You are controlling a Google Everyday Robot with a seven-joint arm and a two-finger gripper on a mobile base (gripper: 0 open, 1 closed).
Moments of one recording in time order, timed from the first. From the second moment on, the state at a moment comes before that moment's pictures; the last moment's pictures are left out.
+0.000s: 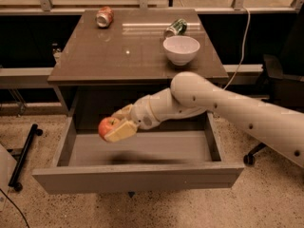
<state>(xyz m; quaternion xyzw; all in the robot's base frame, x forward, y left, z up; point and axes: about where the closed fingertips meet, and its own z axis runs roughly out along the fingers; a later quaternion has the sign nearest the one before) 0.545 0.107 0.727 -0.55 0.67 0.37 0.32</state>
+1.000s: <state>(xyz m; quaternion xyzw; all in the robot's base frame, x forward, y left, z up) 0.609 0.008 0.908 -0.55 0.69 0.27 0.38</state>
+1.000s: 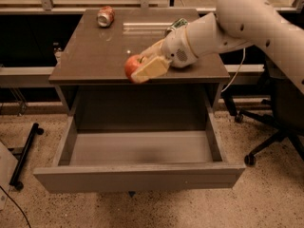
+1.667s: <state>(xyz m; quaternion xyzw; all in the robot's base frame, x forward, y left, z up) 0.693 0.006 0.911 -0.40 0.78 0.24 0.43</state>
